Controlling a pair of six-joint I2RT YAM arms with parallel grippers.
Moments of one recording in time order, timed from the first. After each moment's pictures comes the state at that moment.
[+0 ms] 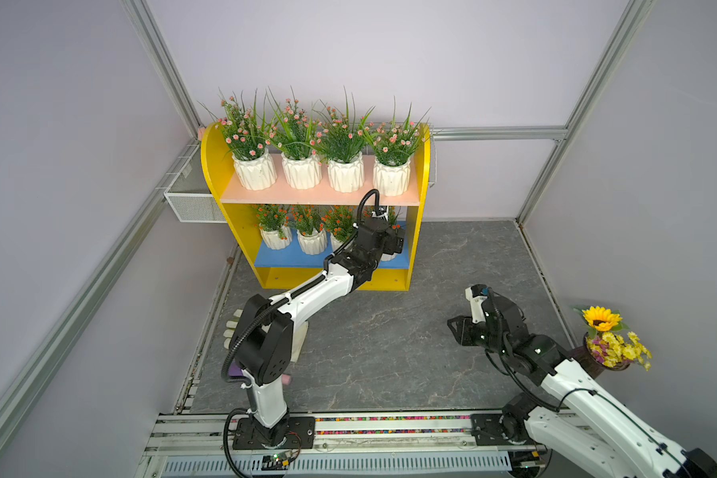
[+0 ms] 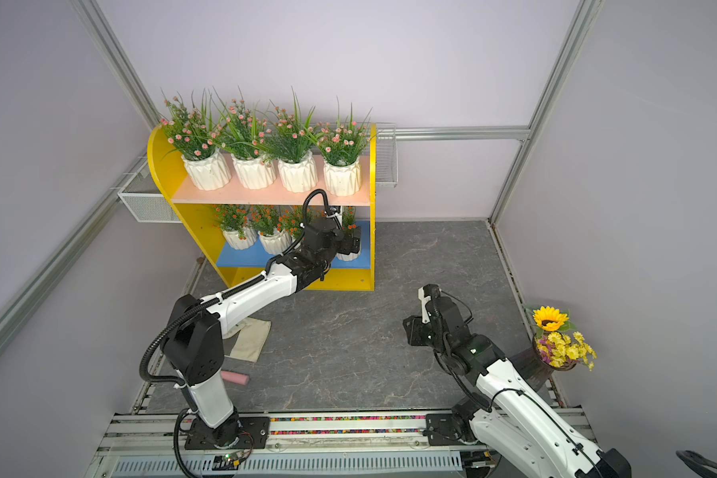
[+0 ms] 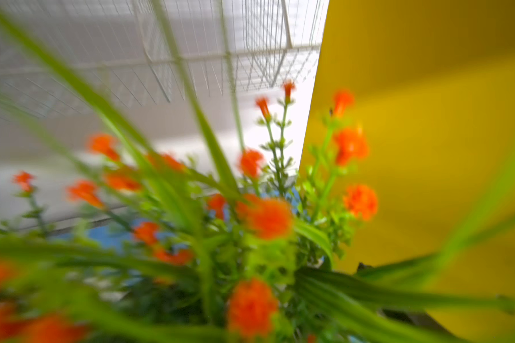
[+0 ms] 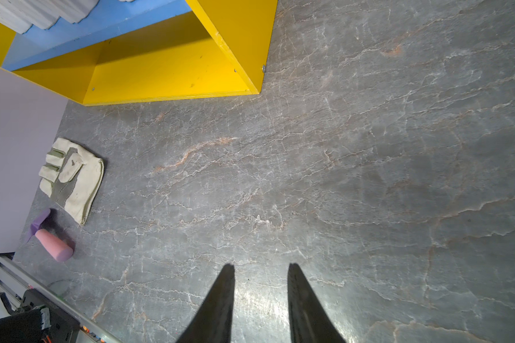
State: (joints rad) left arm -0.72 1.80 1.47 0.05 -0.34 -0.11; right arm 0.54 0.79 0.61 -0.57 -0.03 0.54
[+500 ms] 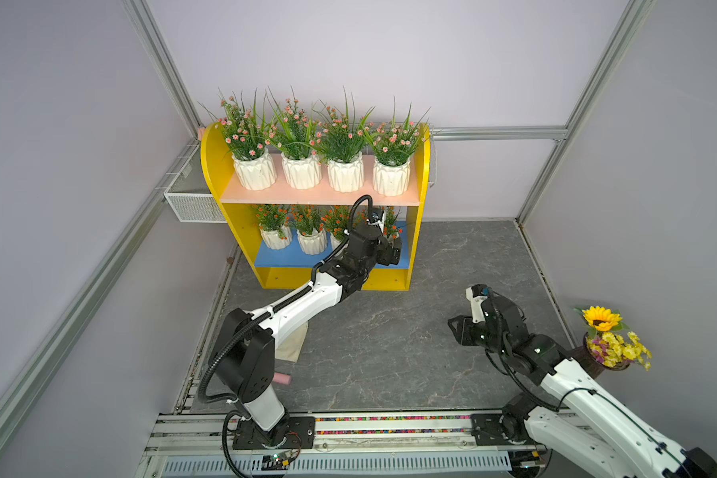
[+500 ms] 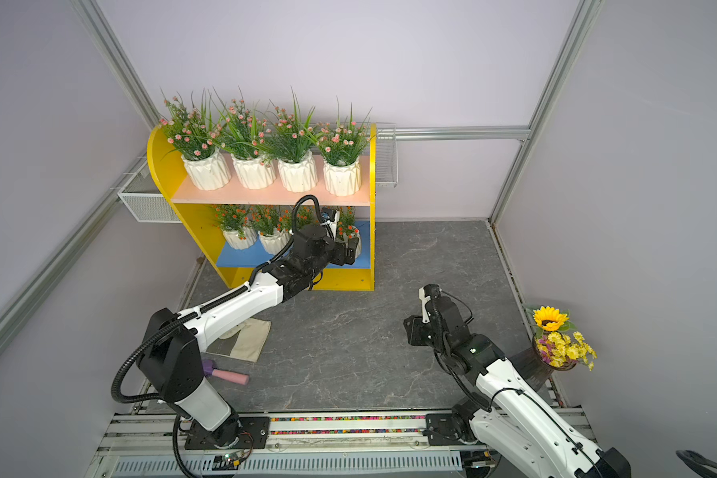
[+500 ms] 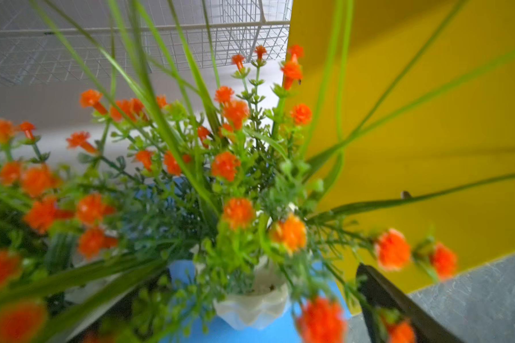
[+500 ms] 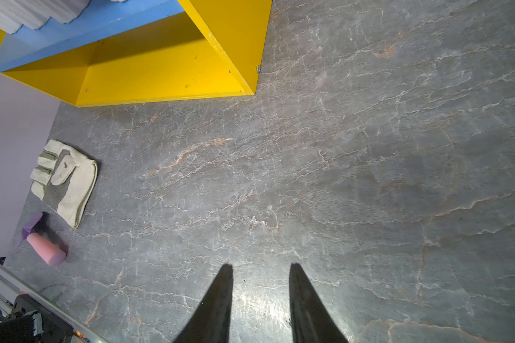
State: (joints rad) left arm -0.73 1.66 1.32 -0.01 -0.23 -0.16; right arm 0.54 0.80 0.61 -0.57 -0.02 0.54
